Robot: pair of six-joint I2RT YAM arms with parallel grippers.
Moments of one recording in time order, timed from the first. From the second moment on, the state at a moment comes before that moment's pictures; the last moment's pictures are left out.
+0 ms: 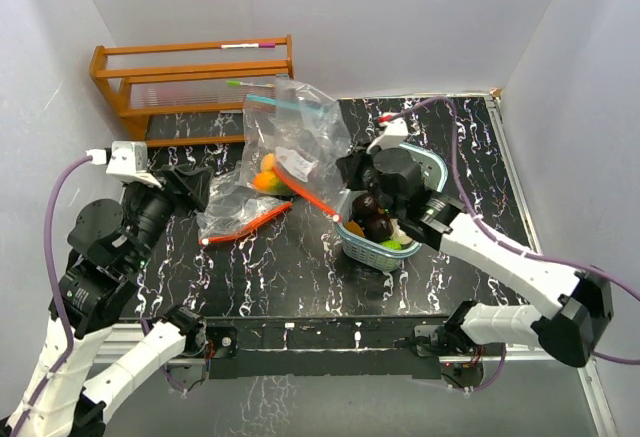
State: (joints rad) left arm -0.53 0.62 1.17 -0.57 -0.26 -0.27; right arm 0.82 1.22 1.07 -0.07 0.33 0.51
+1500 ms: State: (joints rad) left arm -0.53 0.79 0.59 0.59 0.10 -0.98; right arm 0.66 0.94 1.07 0.15 0.09 1.02
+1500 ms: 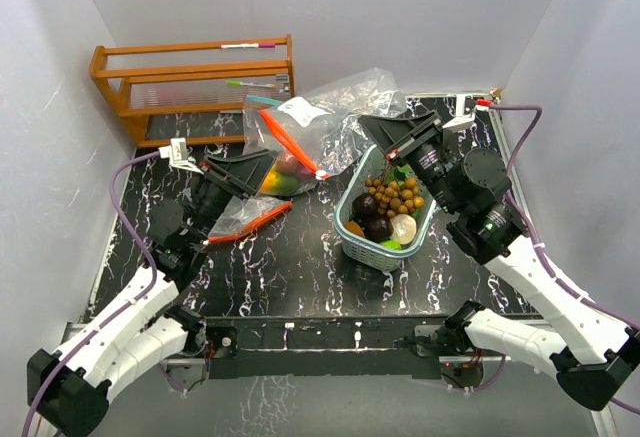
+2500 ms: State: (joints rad) left arm -0.53 0.97 0.61 0.75 0.17 -1.03; right arm 0.66 0.95 1.07 0.16 0.01 1.06
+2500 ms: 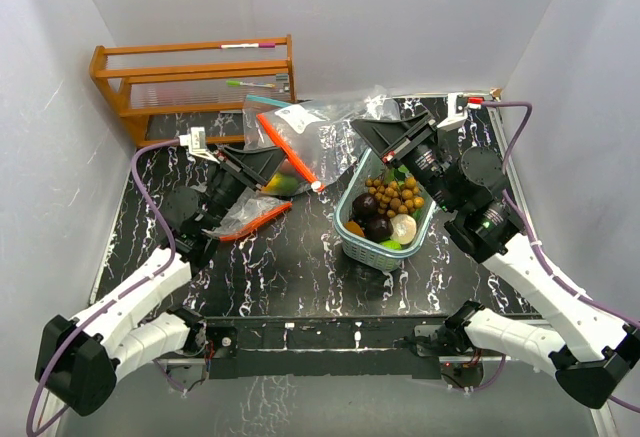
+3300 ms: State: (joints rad) left arm -0.53 0.99 0.77 0.63 0.19 -0.93; right arm 0.66 0.88 0.97 -0.01 0.03 1.07
